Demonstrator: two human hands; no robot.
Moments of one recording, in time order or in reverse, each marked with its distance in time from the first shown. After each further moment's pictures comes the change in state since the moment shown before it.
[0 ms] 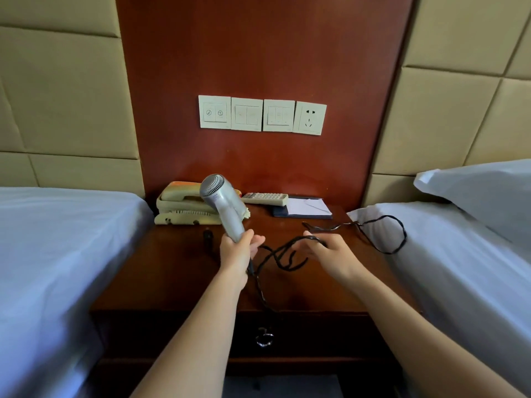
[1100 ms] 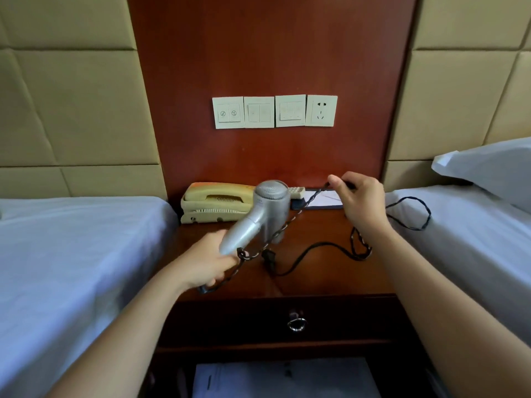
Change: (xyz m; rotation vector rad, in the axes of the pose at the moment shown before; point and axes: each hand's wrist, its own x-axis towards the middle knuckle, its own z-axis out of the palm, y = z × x) left_hand -0.052 0.083 -0.098 0.974 -0.455 0.169; right_hand 0.032 -0.038 -0.013 -0.310 0.598 -0.347
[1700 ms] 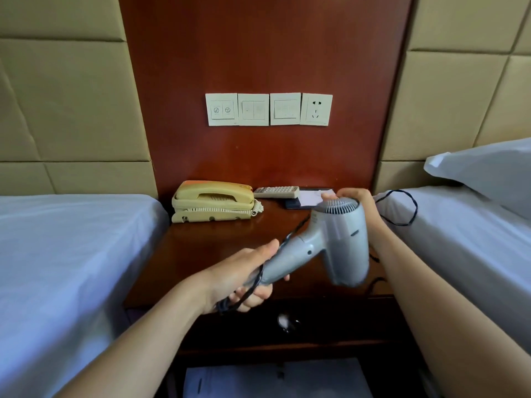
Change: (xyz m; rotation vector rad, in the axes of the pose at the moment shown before) left_hand -0.012 0.029 0.036 -0.443 -0.550 -0.126; right_hand 0.001 0.031 0.004 0.293 -0.305 0.333
